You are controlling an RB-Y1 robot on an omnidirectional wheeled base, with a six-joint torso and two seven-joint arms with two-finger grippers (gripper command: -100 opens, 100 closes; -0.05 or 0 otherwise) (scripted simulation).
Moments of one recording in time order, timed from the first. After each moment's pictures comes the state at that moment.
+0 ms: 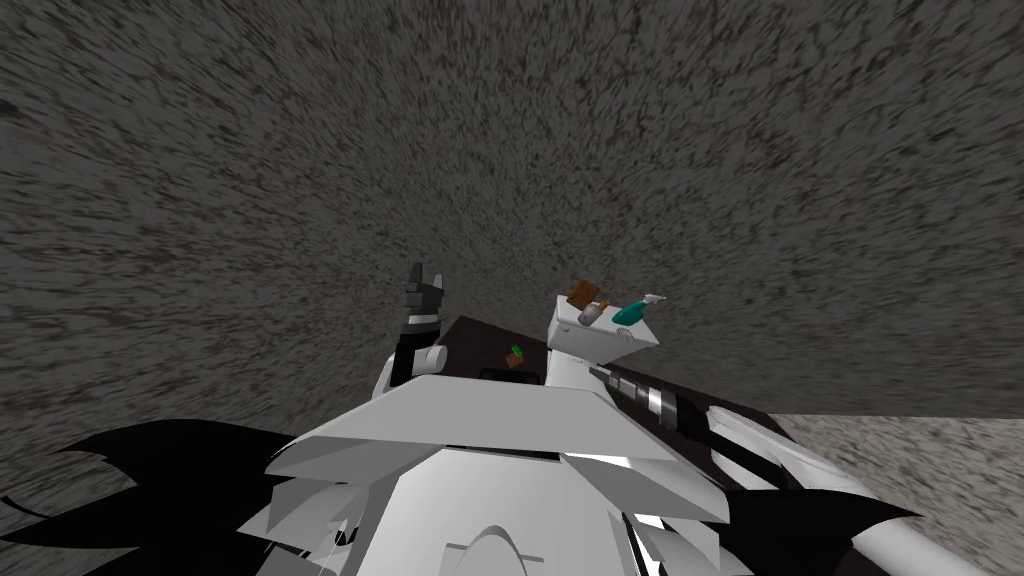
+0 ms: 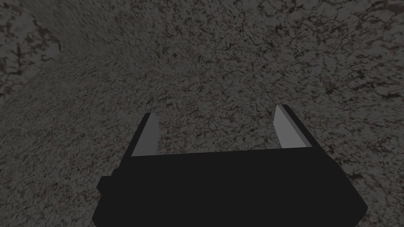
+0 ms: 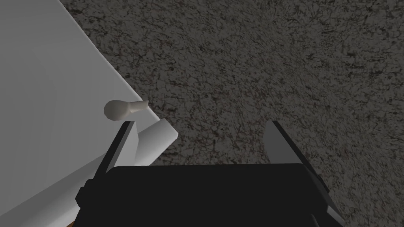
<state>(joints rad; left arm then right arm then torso) 0.47 -0.02 0.02 -2.31 -0.07 -0.36 0.08 0.64 -1.27 0.27 -1.55 0.28 -0.78 -0.14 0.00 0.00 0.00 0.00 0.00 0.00</state>
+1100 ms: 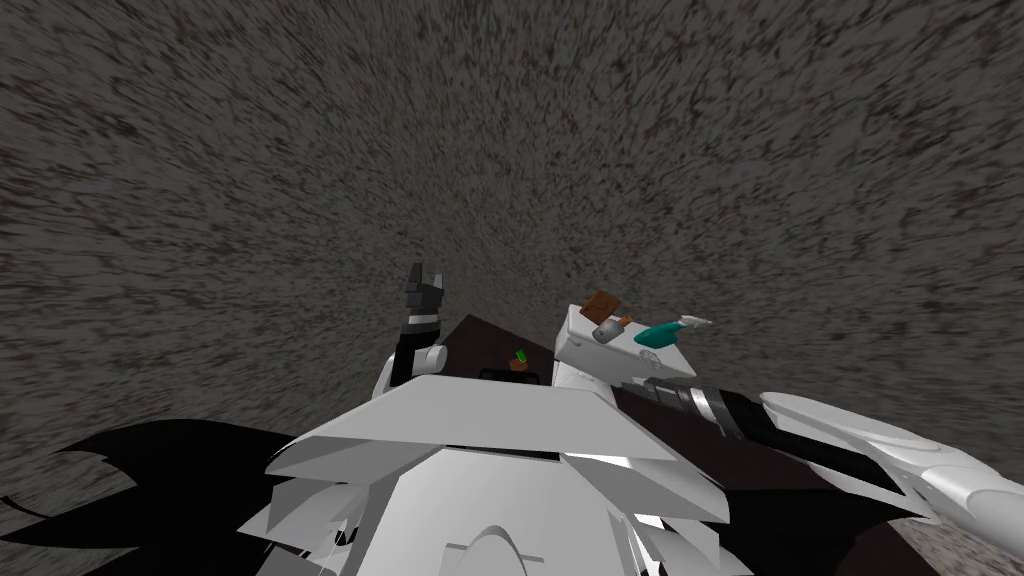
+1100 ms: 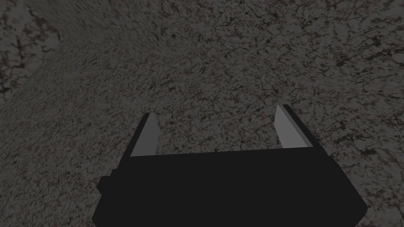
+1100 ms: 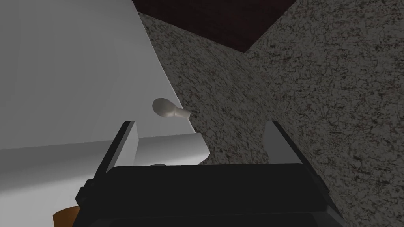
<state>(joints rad) 0.47 -0.02 0.02 -2.31 -0.07 -0.36 0.08 0.65 -1.59 0.31 -1.43 0.36 -0.83 -0.16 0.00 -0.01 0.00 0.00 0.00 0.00</state>
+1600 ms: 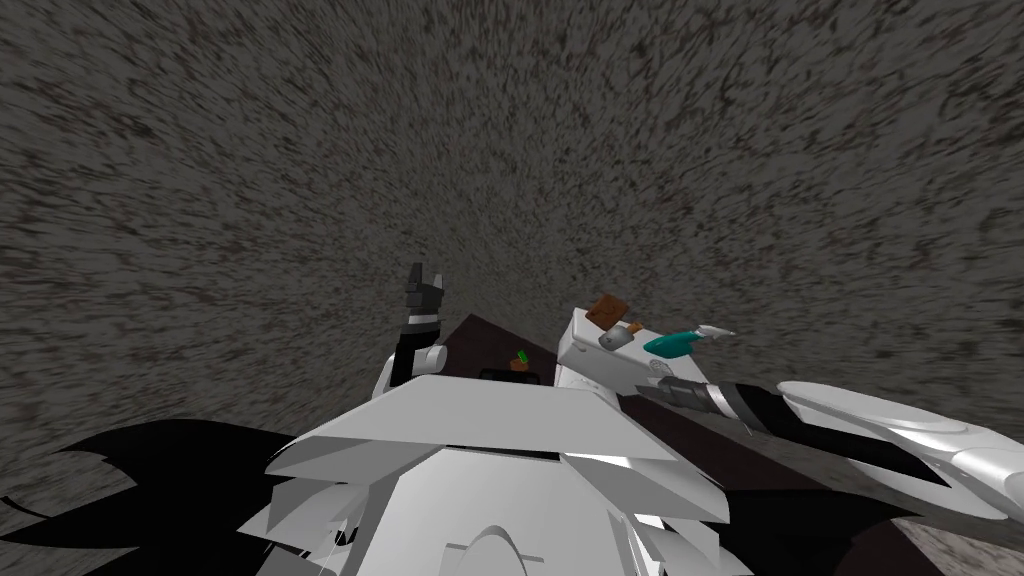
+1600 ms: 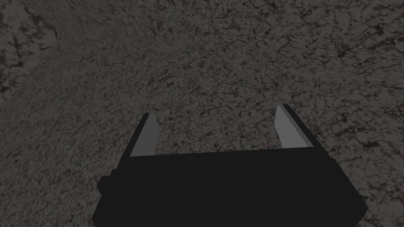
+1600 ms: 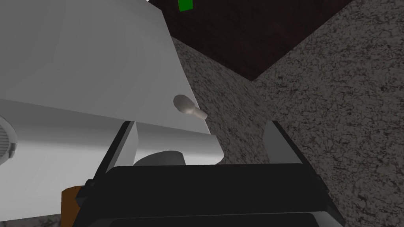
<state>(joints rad) 0.47 -0.02 0.02 -2.31 -0.07 -0.36 0.08 0.63 -1.70 0.33 -1.38 0.39 -0.84 -0.16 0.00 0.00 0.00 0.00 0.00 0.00</state>
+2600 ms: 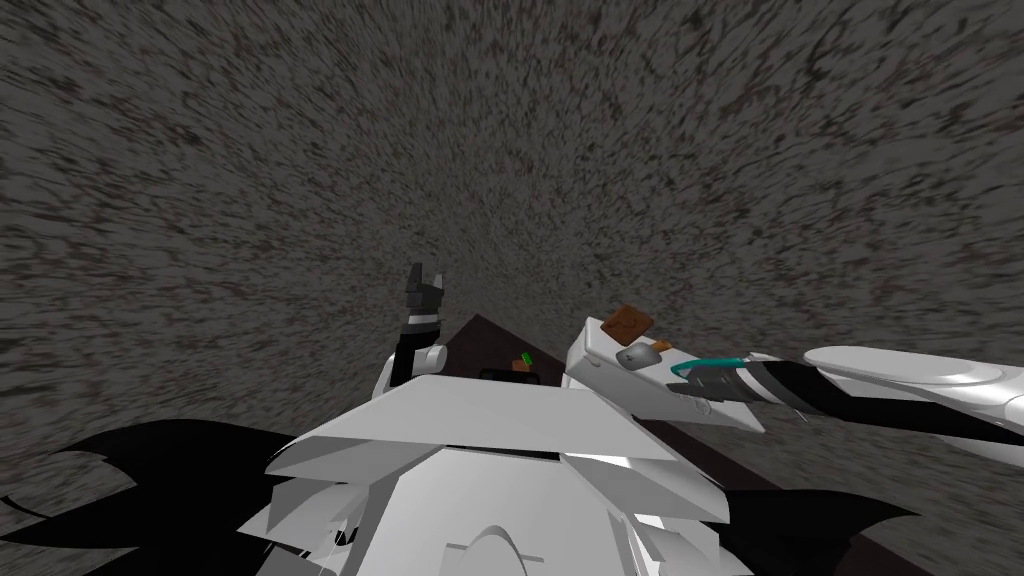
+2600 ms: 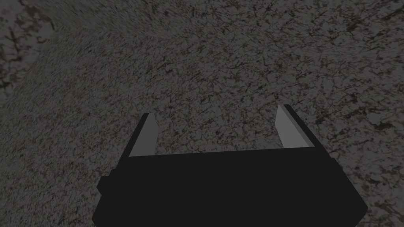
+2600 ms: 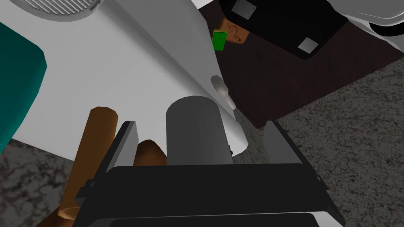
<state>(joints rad) 0.47 -0.02 0.02 -2.31 -0.07 -0.36 0.08 0.63 -1.95 0.36 -1.33 0.44 -0.85 -0.16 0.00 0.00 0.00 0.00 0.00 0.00</state>
